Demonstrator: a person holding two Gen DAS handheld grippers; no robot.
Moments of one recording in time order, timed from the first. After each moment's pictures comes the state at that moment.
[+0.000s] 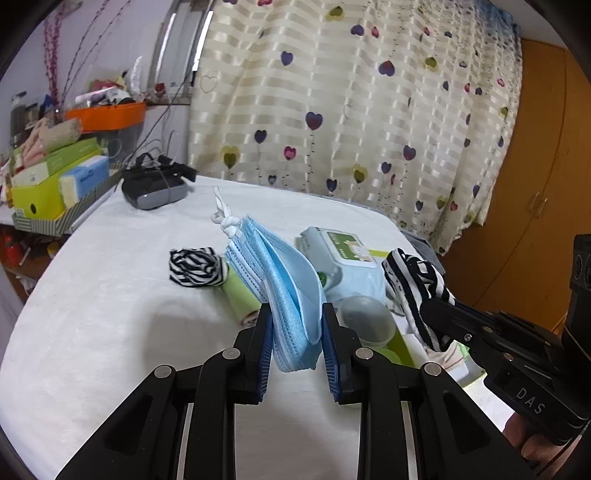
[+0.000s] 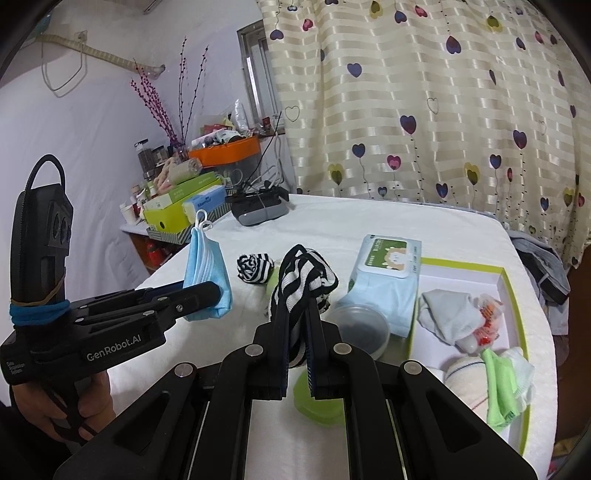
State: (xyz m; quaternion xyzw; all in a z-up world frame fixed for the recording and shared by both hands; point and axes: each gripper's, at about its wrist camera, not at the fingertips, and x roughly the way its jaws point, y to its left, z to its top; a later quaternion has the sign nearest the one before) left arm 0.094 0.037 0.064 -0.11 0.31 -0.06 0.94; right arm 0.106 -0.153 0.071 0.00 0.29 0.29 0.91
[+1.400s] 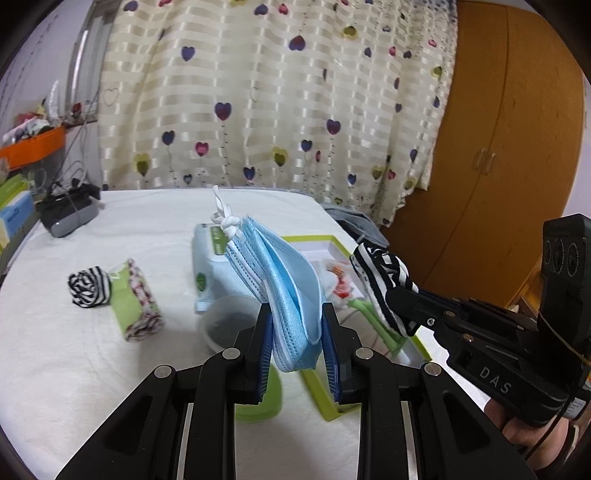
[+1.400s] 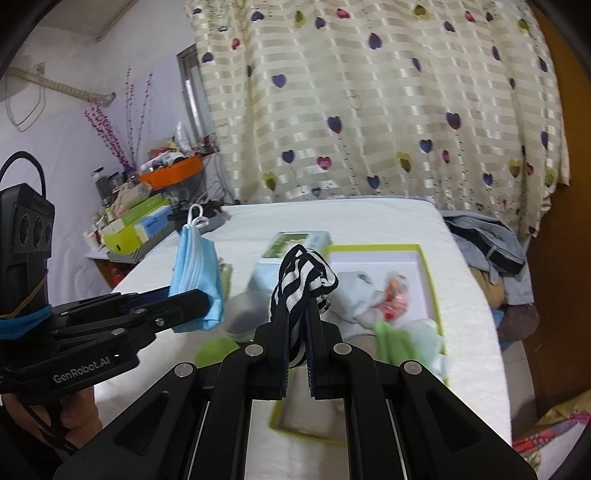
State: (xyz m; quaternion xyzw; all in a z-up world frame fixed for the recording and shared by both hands) left arm 0.108 -0.074 0.071 -0.05 0.32 -0.17 0.93; right arm 0.106 -0.255 0.064 0.05 0.29 0.20 0.94
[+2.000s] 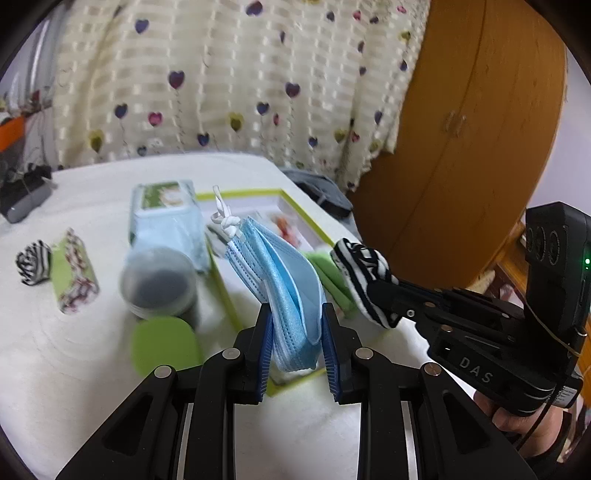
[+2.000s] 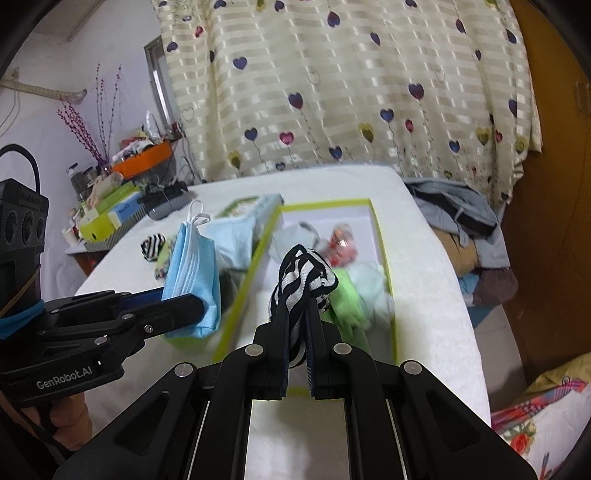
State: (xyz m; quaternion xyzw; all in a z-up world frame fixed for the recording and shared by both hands) left arm 0.099 -0.124 0.035 -0.04 0.36 -0.24 0.90; right arm 0.090 -0.297 0.030 0.05 0.33 0.16 0.93
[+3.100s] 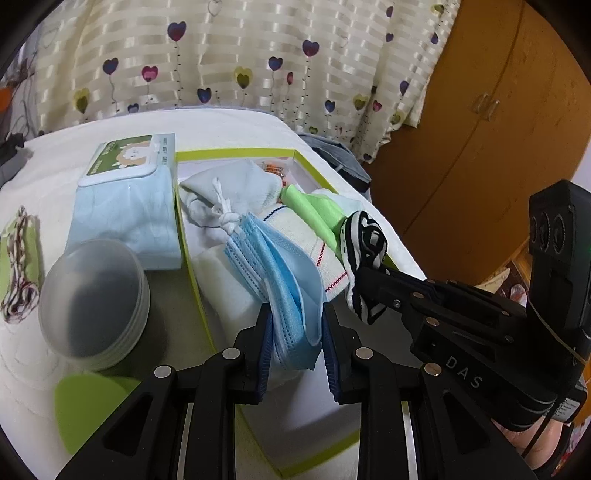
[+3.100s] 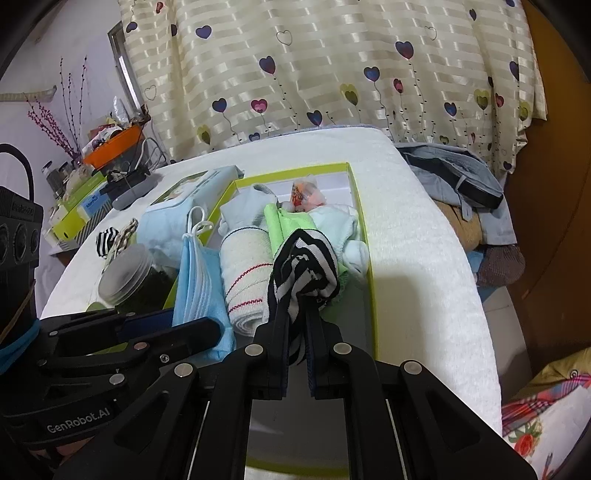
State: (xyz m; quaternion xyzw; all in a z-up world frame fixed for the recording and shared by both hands) left arm 0.173 -0.152 -0.014 -0.05 0.43 -0.22 0.87; right arm 0.164 -0.312 -0.014 0.06 0.38 0.15 0.91
